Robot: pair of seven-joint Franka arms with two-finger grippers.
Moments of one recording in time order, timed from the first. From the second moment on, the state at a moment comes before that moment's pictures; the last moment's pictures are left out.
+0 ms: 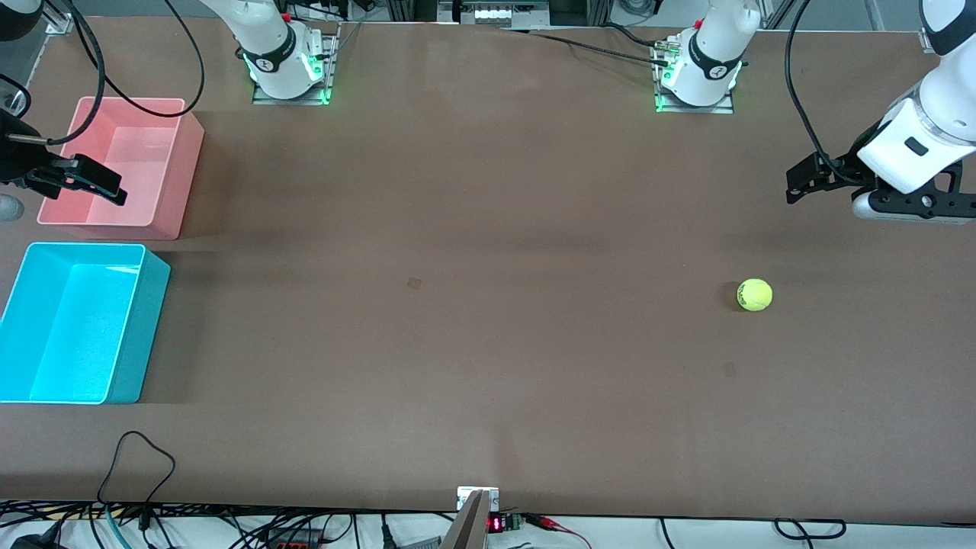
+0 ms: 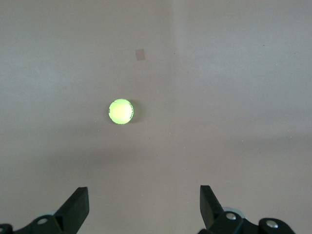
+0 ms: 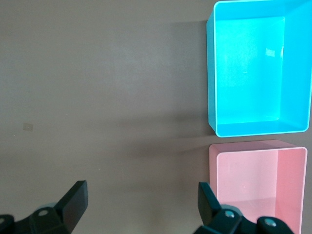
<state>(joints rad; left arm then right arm) -0.03 -0.02 -0.04 -1.70 -0.01 1.64 -0.03 0.05 0.04 -0.07 -1.59 -0.02 1.60 0.06</state>
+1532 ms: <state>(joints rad) 0.01 0.03 -0.05 -1.67 -0.01 1.61 0.02 0.05 0.04 -0.07 -1.59 -0.02 1.60 0.06</state>
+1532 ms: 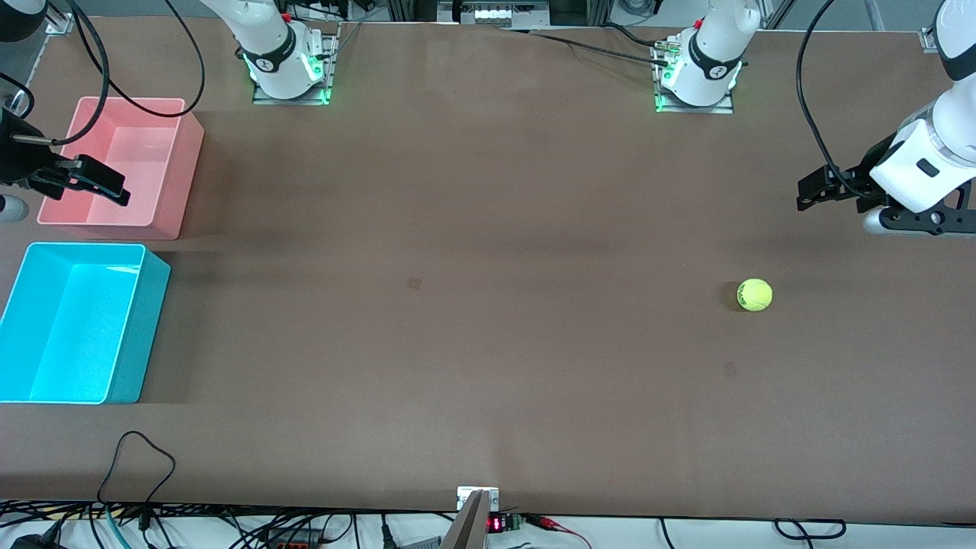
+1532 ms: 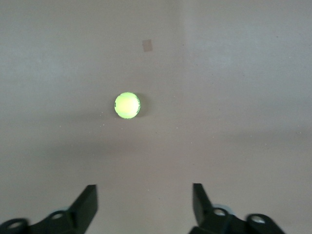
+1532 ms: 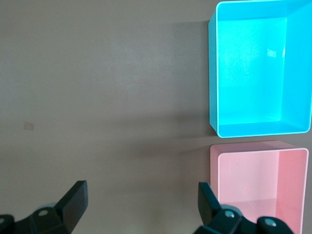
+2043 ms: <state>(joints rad) 0.01 0.04 -0.06 -1.66 -0.01 1.53 0.11 0.05 0.04 -0.07 -1.59 -0.02 1.60 0.06</state>
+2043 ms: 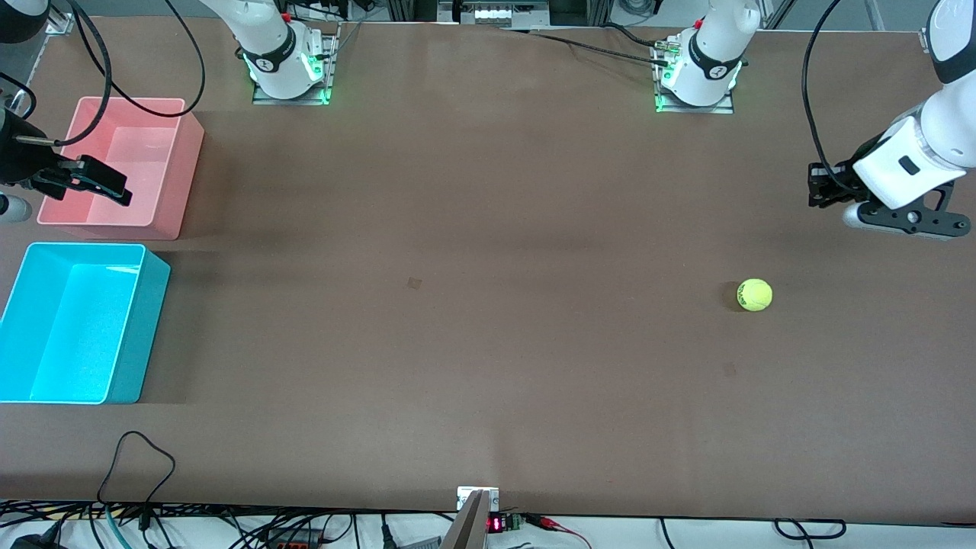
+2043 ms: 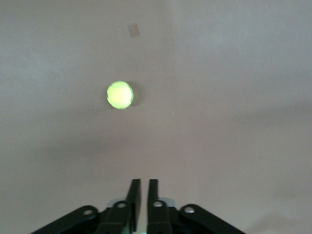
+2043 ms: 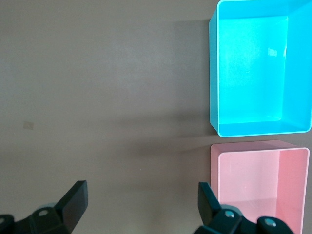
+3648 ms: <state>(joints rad) 0.22 0.38 -0.04 -1.86 0.29 2.05 1.53 0.05 0.04 -0.06 -1.60 -0.02 1.60 0.06</state>
